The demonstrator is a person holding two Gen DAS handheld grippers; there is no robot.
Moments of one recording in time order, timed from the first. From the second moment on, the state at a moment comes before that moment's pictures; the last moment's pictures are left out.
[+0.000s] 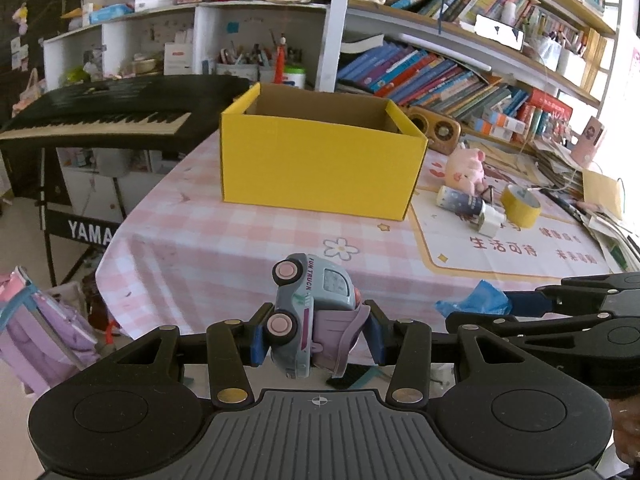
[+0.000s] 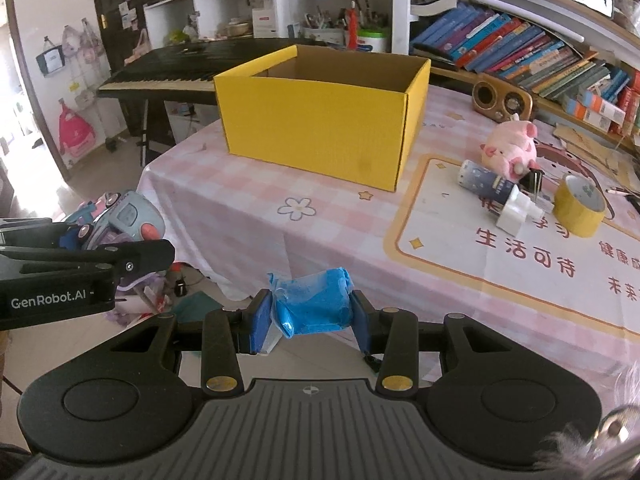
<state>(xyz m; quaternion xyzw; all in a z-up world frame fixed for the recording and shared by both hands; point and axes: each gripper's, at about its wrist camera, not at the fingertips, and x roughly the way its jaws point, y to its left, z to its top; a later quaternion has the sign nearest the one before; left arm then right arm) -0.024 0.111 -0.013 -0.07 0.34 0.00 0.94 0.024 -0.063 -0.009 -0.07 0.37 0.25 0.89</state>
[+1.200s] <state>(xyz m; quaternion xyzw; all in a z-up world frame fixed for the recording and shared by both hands) -0.019 0.117 -0.010 -0.06 0.33 0.00 0.94 0.027 -0.051 -0.005 -0.07 0.36 0.26 0.89</state>
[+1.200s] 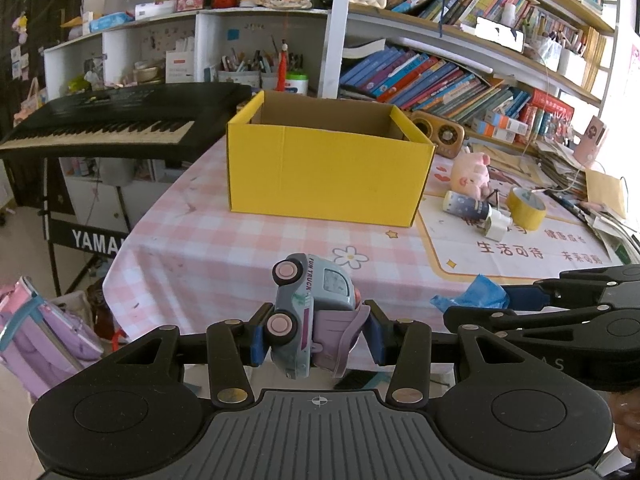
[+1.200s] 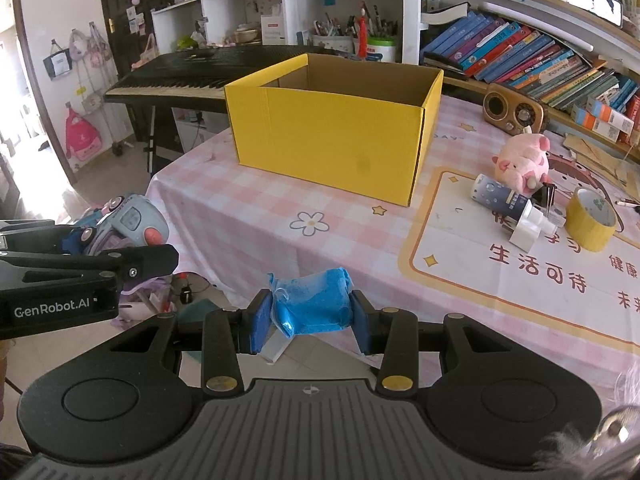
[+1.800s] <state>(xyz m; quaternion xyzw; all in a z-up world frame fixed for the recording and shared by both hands) -0.012 0.117 -0.015 -0.05 0.34 -0.01 0.94 0.033 -0.049 -0.010 -0.07 0.37 0.26 0.89</state>
